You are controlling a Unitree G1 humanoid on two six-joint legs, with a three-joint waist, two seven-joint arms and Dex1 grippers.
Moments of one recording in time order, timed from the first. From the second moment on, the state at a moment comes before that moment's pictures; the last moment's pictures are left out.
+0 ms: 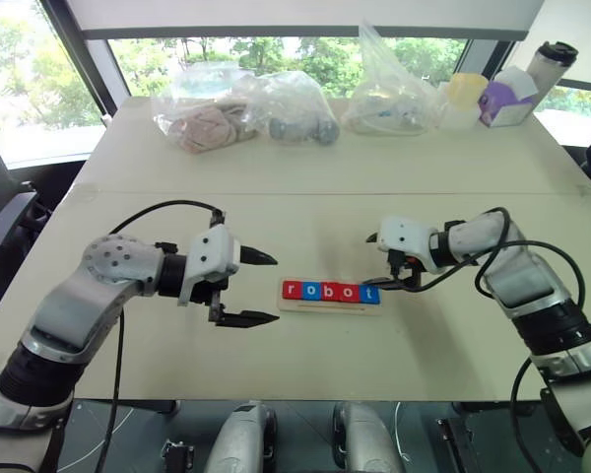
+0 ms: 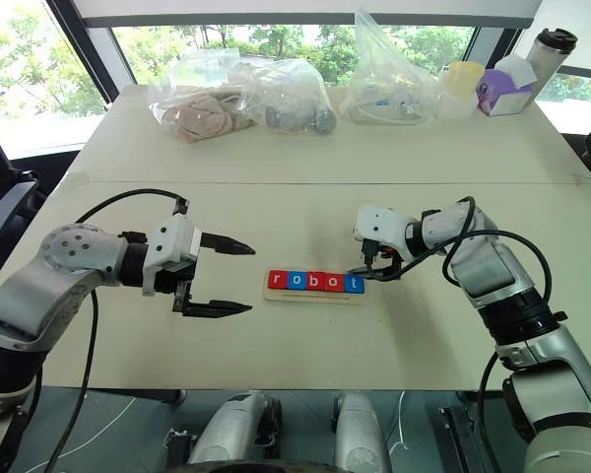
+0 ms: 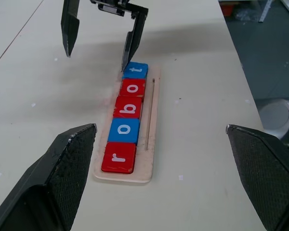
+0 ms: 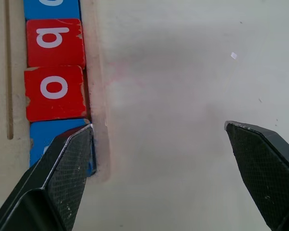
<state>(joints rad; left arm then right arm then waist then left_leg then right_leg) -0.42 0.82 -0.13 -0.40 -0.46 0.49 -1.17 -0.63 -0.78 0.29 0.07 -0.04 0.34 1.18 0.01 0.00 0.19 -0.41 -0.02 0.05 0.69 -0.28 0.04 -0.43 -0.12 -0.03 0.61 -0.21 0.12</state>
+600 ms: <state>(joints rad) -0.39 0.82 -0.12 -0.41 -0.47 0.50 -1.15 -0.57 -0.92 0.19 -0.14 0.05 0.45 1.24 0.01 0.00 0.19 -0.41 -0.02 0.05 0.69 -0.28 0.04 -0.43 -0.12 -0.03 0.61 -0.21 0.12</state>
